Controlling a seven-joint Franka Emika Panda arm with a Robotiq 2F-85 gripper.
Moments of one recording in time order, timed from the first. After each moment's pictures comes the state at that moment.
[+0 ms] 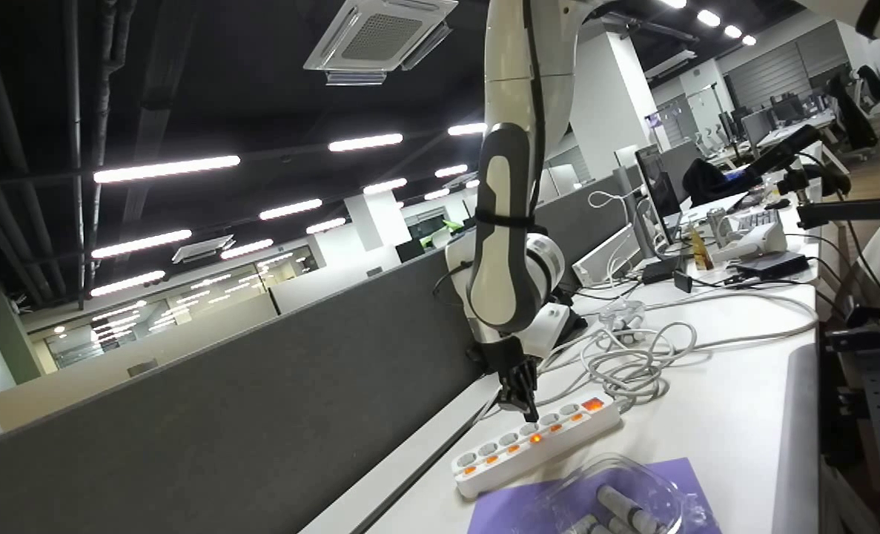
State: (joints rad) arm 0.03 0.49 -0.06 -2.19 -0.15 2.82 -0.05
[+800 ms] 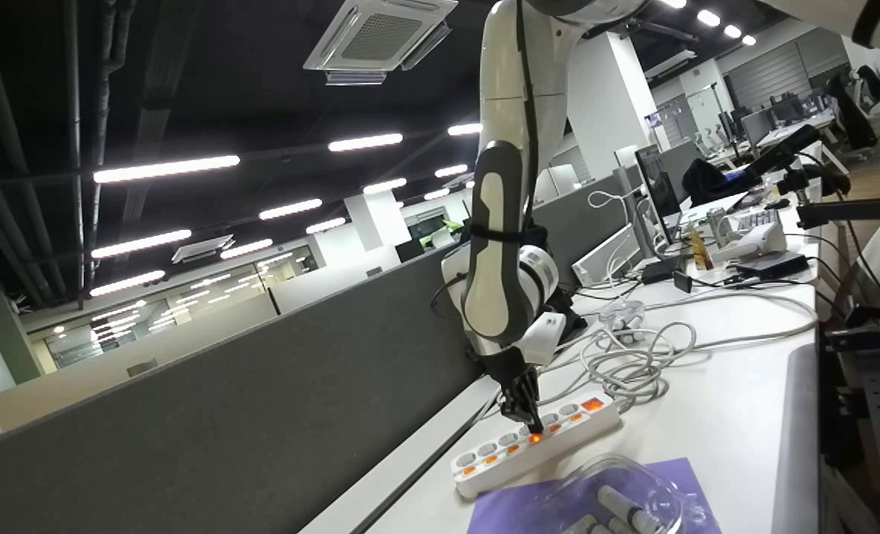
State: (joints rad) arm 0.02 0.55 -0.04 -2.12 -0.14 2.75 -0.12
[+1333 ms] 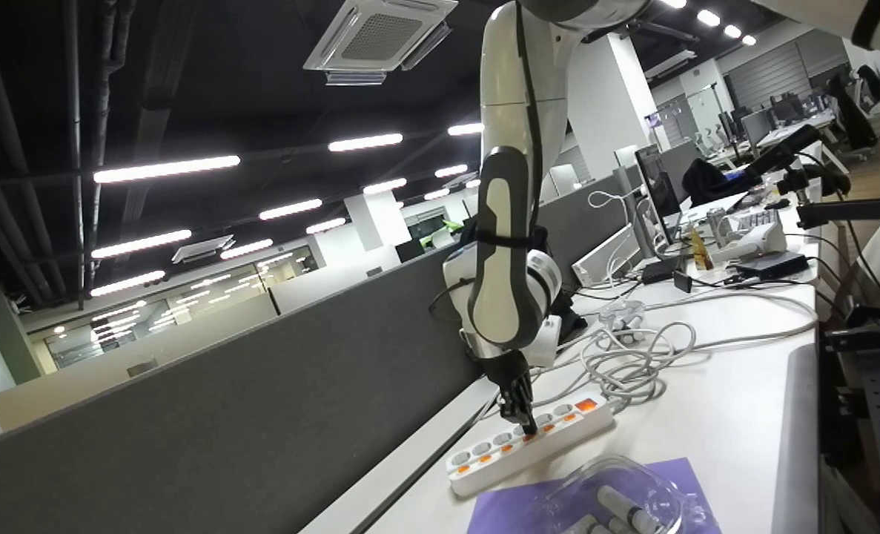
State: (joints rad) arm 0.02 0.57 -0.05 -2.12 -0.20 2.84 -0.16
